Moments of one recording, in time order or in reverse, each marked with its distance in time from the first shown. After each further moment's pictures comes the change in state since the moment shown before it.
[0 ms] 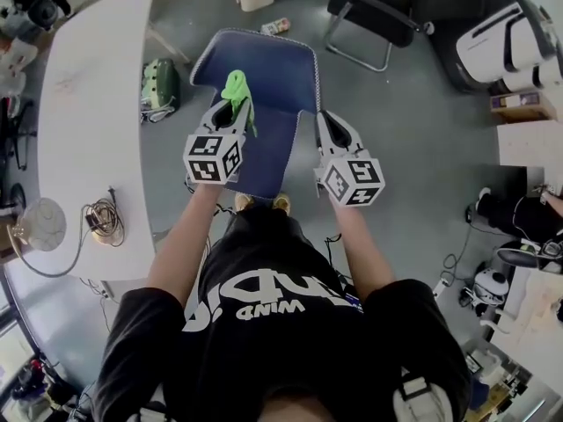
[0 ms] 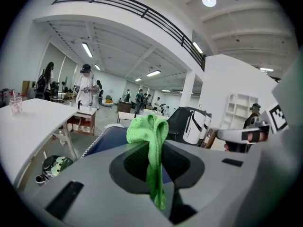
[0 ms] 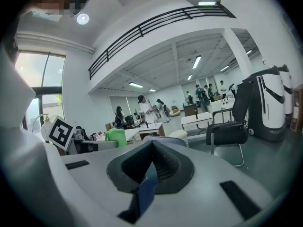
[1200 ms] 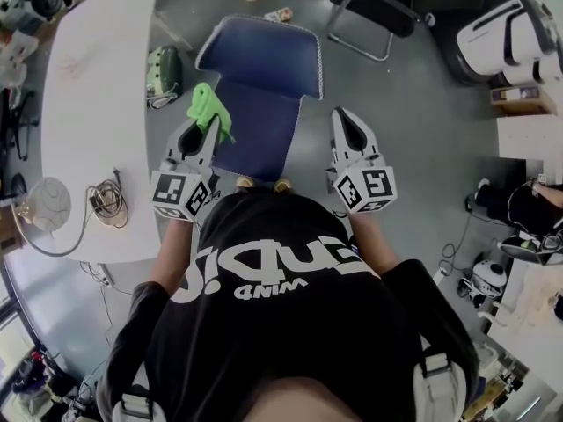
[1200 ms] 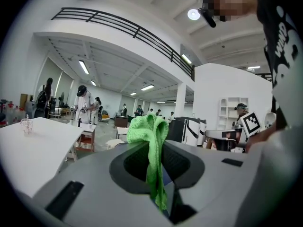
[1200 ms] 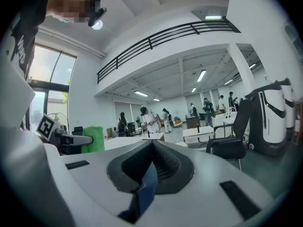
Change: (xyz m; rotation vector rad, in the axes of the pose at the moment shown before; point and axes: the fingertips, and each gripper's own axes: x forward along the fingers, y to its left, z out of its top) left arm -0.138 -0.010 0.040 0.101 -0.173 -0.032; right arm -0.062 0.025 0.033 -0.094 -0.125 0.014
